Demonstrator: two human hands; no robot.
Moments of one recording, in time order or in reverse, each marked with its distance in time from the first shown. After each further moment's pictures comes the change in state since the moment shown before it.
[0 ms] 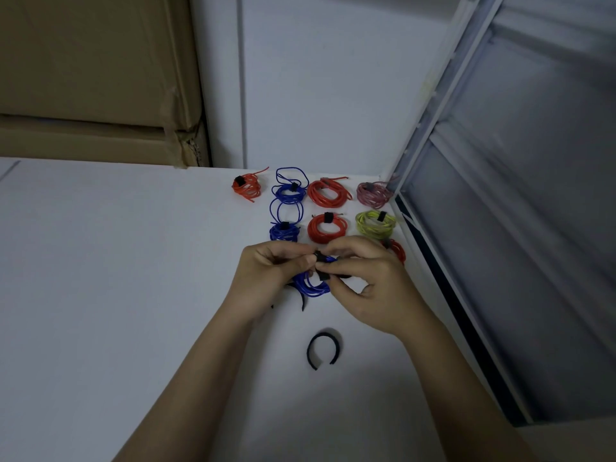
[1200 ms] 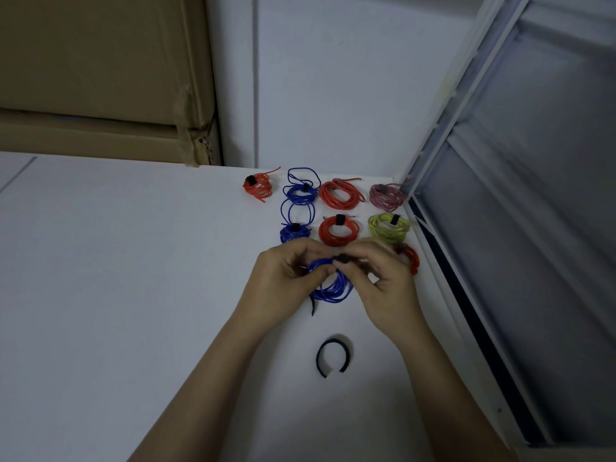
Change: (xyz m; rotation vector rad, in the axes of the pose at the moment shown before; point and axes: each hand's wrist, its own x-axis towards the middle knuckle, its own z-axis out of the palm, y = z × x) left_hand 0.002 -0.005 0.001 0.375 -0.047 0.270; right_hand 0.003 0.003 0.018 0.282 0.166 0.231
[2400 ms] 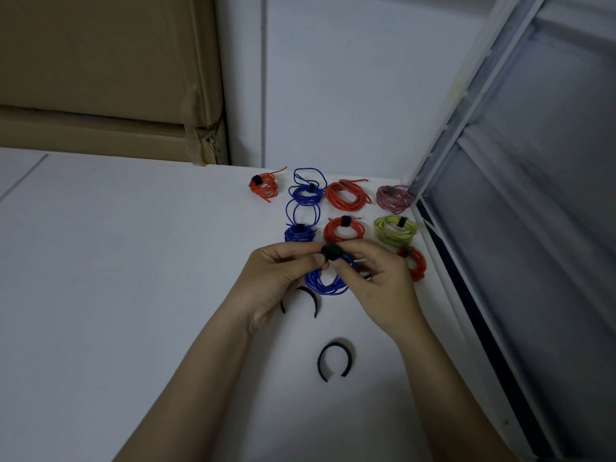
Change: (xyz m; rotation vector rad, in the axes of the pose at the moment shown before) left_hand 0.008 0.005 -0.008 -0.592 0.086 -0.489; right_hand 0.009 -0.003 0.008 0.091 -0.003 0.192
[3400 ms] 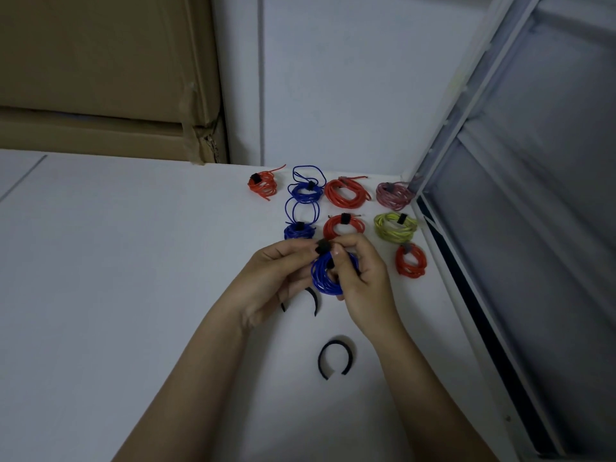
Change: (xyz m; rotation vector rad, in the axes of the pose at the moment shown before) left_hand 0.005 -0.002 -0.007 -0.115 -0.100 -0.125; right_hand -0.005 -0.006 0.022 0.207 0.045 0.147
